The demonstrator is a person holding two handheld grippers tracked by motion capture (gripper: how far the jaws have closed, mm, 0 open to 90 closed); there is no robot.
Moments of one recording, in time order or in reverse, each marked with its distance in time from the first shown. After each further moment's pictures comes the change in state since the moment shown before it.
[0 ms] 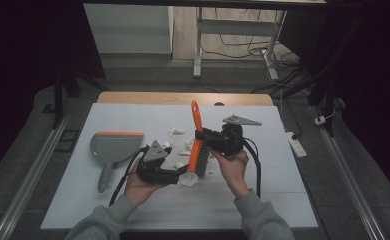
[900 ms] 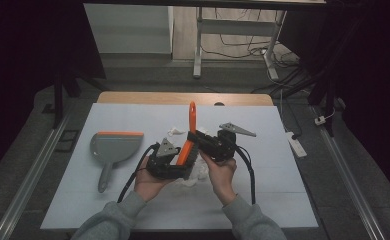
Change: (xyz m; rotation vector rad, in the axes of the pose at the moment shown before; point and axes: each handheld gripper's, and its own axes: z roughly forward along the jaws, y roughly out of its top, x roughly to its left) left arm 0.003 0.003 0.028 0.054 0.020 0.003; right arm 0.011 -0.023 0.015 -0.135 0.046 0.145
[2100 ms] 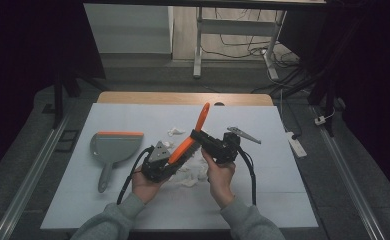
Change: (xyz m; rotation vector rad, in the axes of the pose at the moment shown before) left arm 0.010 -0.016 -0.006 -0.061 -0.028 0.022; right arm -0.007 -0.009 -0.006 -0.113 0.013 0.139
